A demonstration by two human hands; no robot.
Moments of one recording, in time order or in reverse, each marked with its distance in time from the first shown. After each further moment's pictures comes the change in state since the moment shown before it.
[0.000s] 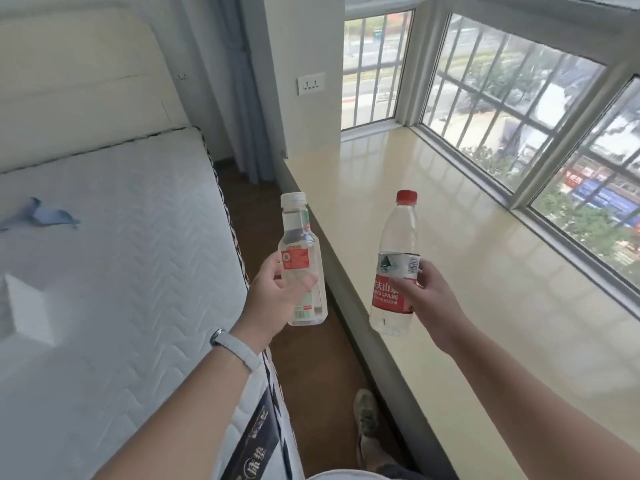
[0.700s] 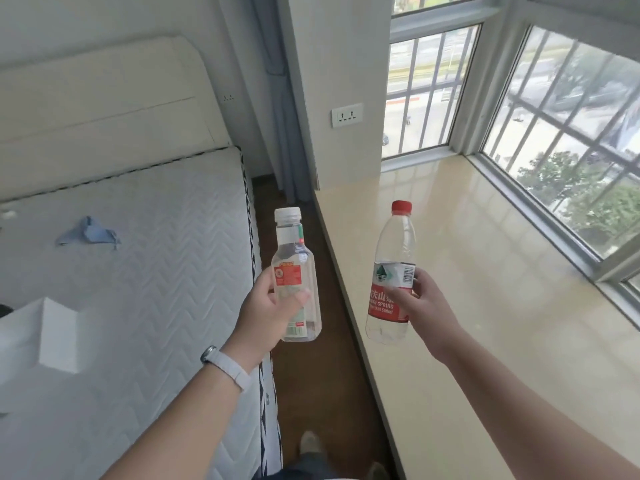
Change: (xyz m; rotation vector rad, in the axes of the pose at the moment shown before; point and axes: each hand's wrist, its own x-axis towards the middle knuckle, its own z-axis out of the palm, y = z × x) left_hand 0.178 0.054 0.022 0.061 0.137 -0.061; right_hand 0.233 -0.061 -0.010 0.010 -0.185 0.016
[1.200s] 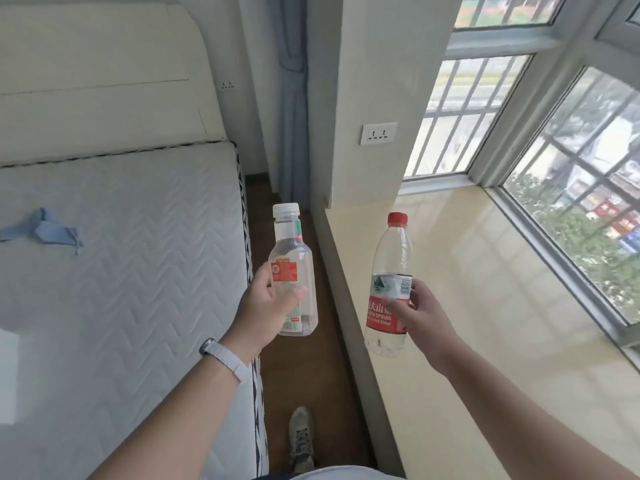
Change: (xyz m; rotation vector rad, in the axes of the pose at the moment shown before) left_hand 0.185 -0.032 -0.096 -0.085 -0.007 -0.015; right_hand 0.154 -0.032 0.110 -0.150 0.021 0.049
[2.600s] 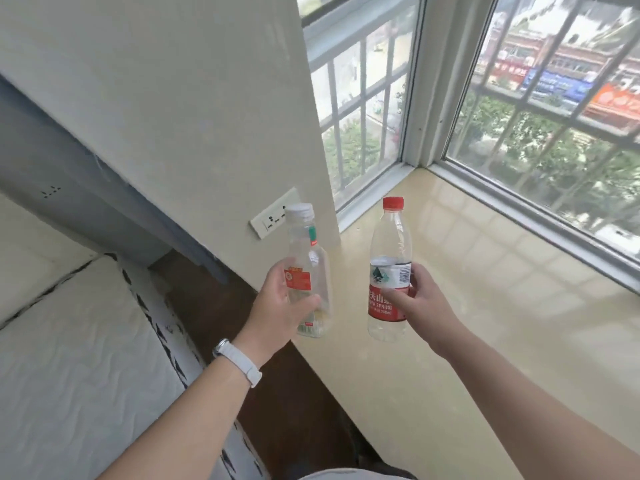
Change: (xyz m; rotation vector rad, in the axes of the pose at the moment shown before) left_hand 0.440 0.108 0.176 0.170 -0.523 -0.004; right_hand 0.355 -0.040 -0.124 0.297 0.362 0.077
